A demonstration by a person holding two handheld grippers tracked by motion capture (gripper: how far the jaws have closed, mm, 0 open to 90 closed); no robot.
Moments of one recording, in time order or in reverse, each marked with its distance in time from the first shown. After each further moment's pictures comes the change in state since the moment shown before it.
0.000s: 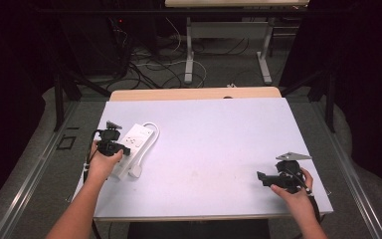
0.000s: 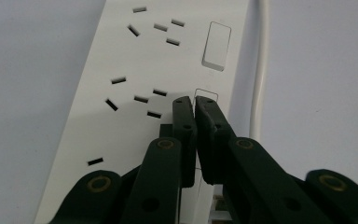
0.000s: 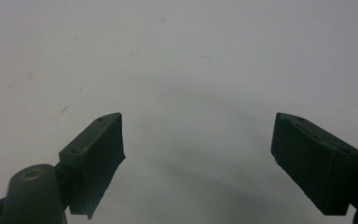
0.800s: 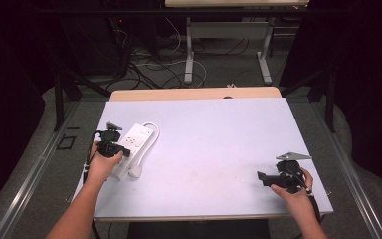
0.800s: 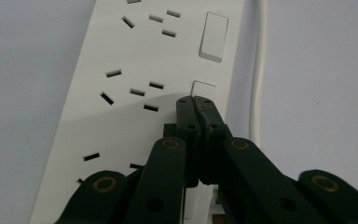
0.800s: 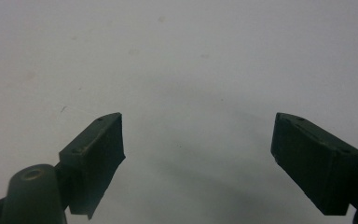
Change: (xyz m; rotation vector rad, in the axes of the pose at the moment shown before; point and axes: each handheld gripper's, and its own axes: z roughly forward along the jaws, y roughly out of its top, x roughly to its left) left arm 0.000 -0.003 0.001 0.012 -0.006 0.021; right arm -0.001 0.000 0.000 -0.001 -0.001 -0.004
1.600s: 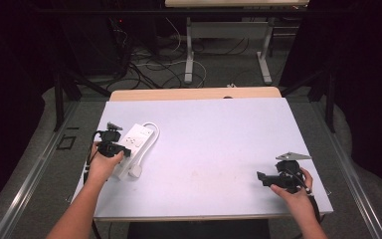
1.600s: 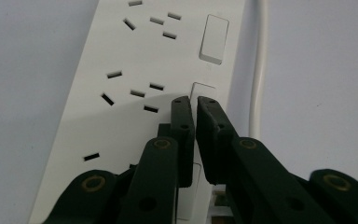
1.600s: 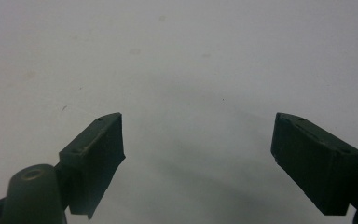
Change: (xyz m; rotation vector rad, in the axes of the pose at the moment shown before) left arm -0.002 0.000 0.000 -0.011 0.013 -0.010; right arm 0.000 0.000 0.001 0.004 0.004 0.005
